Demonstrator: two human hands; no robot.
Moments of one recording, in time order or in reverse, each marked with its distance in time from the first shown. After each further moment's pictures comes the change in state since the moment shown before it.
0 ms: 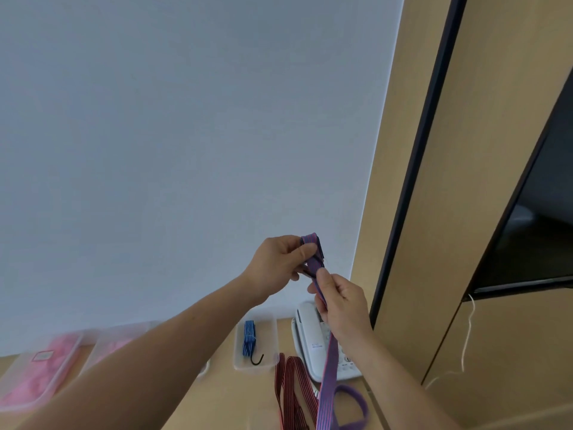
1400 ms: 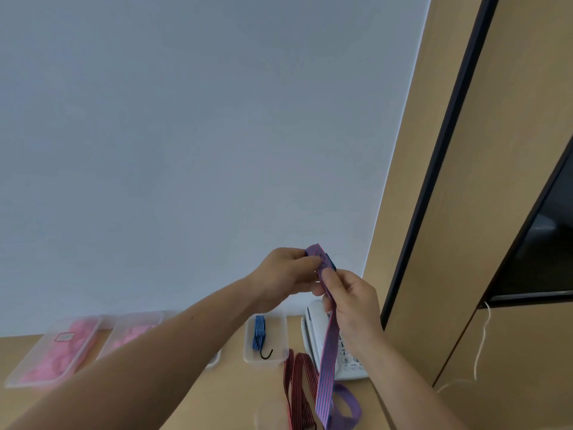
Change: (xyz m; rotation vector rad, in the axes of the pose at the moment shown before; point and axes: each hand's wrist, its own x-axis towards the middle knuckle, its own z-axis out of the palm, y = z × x) left_hand -0.017 -0.013 -0.010 -0.297 -0.230 -0.106; right_hand -0.007 -0.012 0.009 0.154 -0.016 0.006
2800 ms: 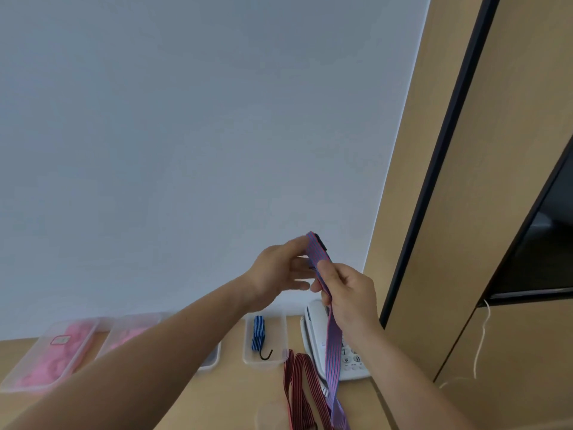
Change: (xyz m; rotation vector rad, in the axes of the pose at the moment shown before) left_hand 0.004 0.004 -0.010 -0.037 0.073 -0.042; right_hand 0.011 -0.005 0.008 -0.125 0.031 -0.079
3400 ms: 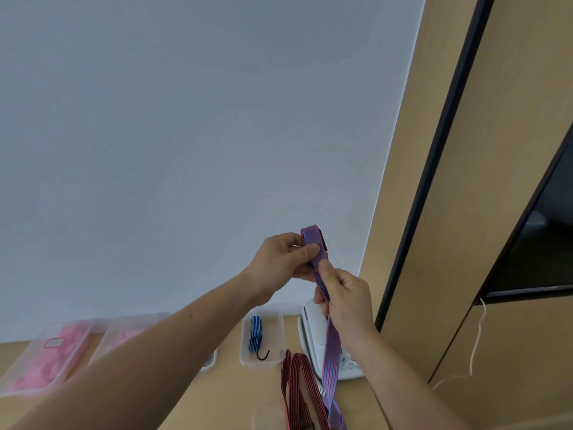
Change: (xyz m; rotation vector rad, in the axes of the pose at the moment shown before) left_hand 0.009 0.000 0.006 0.071 0.107 0.151; right_hand -0.001 0.008 0.001 0.009 0.021 0.088
